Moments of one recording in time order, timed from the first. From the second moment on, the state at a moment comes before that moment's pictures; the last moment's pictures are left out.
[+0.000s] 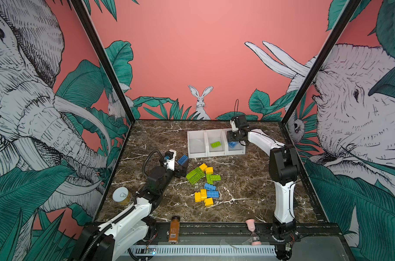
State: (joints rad) left arm -0.47 0.92 0.27 0.52 -0.02 -0.08; right arm 0.33 2.12 1.72 -0.53 -0.01 0.13
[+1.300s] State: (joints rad) left arm -0.47 0.93 0.27 0.53 -0.01 -0.10; right arm 0.83 1.86 1.25 -0.41 0.15 0.41
